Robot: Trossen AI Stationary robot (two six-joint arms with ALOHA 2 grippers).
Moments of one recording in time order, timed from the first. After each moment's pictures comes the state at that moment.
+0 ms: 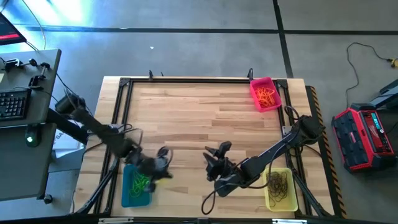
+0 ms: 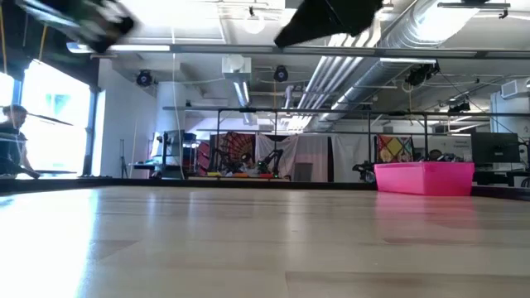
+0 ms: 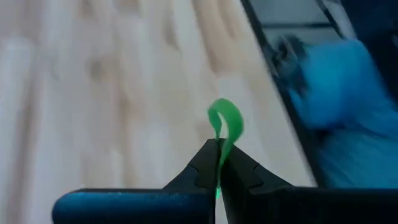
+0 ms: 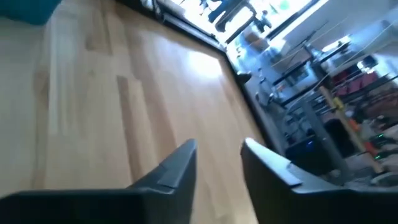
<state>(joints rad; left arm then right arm) -0.60 1.35 0.83 -0.23 -0.16 -0.38 0.57 1.89 1.35 -0.34 1.13 0.07</state>
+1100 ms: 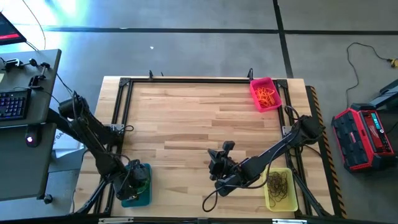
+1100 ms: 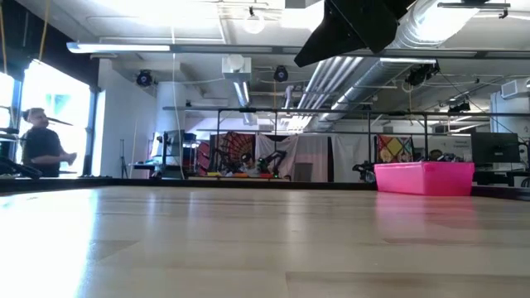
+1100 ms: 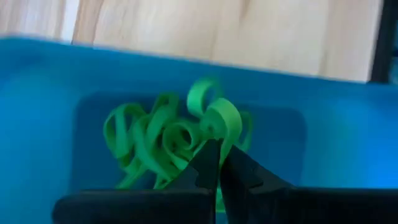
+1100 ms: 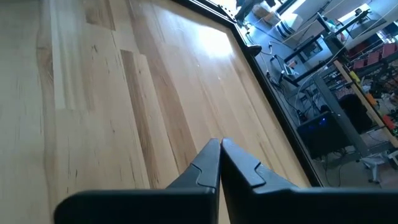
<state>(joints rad) -1.01 1.41 0.70 -0.50 -0.22 -1.17 0.57 1.89 1.35 -0.54 1.07 0.32</state>
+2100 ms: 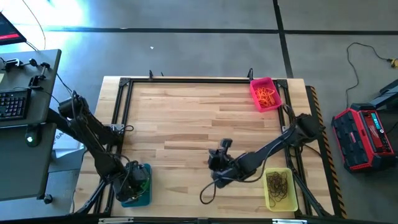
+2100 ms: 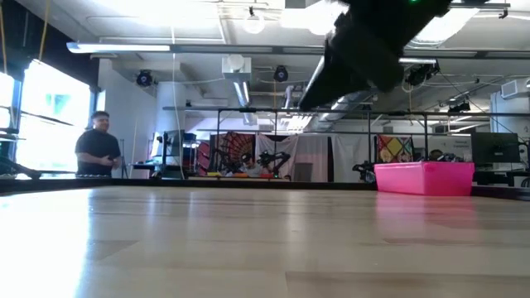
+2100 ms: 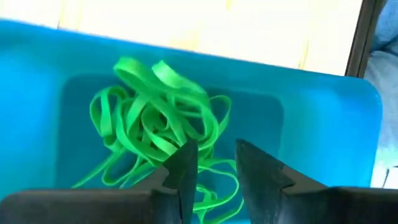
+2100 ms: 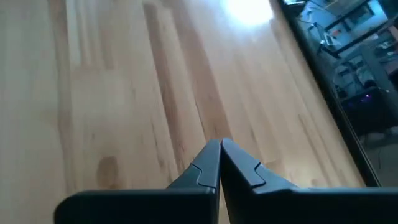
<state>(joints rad) -1.00 1.41 0.76 -0.57 -0.15 -1.21 0.51 1.89 1.28 -0.52 0.89 0.36</state>
